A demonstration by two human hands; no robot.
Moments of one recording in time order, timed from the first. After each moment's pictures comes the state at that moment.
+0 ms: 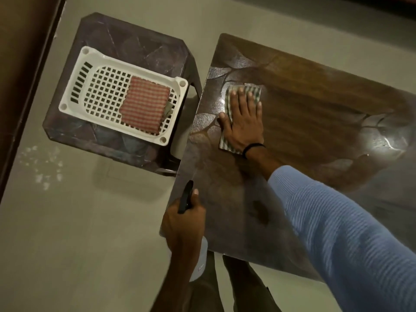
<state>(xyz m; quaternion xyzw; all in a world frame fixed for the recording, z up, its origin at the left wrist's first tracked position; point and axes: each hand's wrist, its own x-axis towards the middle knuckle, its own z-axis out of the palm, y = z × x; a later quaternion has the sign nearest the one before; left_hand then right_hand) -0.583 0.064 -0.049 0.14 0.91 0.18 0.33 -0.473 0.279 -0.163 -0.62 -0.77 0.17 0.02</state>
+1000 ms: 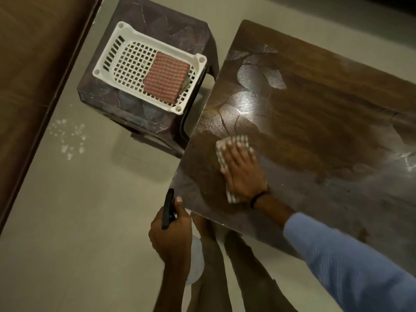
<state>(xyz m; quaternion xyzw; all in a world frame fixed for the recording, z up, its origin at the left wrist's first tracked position) -0.569 -0.041 -0.031 0.08 0.93 0.32 0.19 -0.435 0.099 -0.153 -0.45 -0.87 0.19 -0.06</state>
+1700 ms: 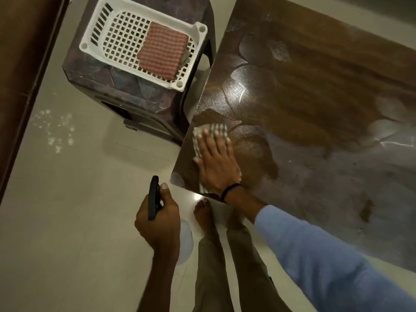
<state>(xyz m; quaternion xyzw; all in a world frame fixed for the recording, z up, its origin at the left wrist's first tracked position) -0.622 -0.079 -0.057 0.20 0.90 0.36 0.15 -0.518 0.039 -0.151 -0.50 -0.84 0.20 -0.05</state>
